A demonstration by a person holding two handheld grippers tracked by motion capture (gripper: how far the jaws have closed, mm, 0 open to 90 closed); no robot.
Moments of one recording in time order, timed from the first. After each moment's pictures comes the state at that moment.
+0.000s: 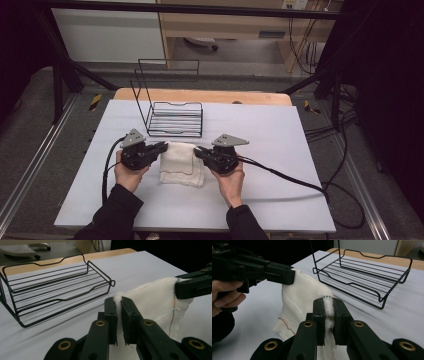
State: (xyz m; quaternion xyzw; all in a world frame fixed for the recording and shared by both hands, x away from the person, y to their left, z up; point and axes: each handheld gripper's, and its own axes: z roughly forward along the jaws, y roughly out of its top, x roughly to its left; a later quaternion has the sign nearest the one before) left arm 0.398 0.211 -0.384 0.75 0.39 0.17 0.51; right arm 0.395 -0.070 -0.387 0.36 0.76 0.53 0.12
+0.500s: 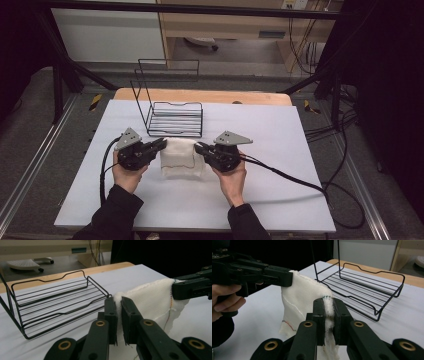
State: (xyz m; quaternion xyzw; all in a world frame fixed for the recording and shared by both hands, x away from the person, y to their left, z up) left arm 0.387 0.211 -0.369 0.73 0.38 0.19 0.54; right arm 0.390 -0.073 -0.369 0.34 0.75 0.55 0.14
